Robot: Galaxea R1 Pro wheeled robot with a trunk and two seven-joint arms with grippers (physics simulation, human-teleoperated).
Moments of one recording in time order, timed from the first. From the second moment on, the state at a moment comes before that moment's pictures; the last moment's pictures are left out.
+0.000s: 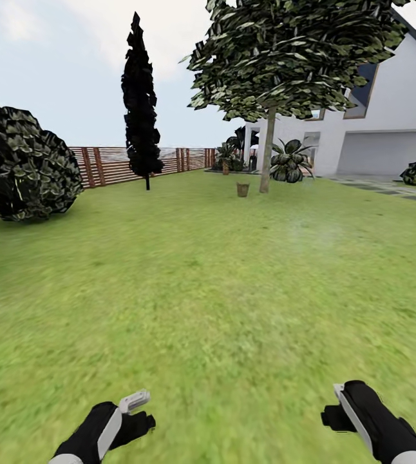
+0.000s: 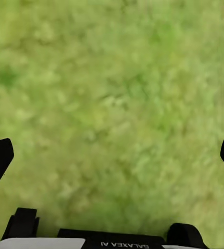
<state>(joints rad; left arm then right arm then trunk) -0.50 -0.04 0.23 -0.47 0.10 0.60 -0.01 -0.46 -0.23 0.01 -0.72 -0.04 0.88 -0.01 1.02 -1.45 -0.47</state>
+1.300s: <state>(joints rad) -0.57 0.00 0.24 -0.34 0.10 0.61 -0.01 -0.46 -0.23 0.05 -0.73 -0.04 0.88 -0.02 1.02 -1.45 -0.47</state>
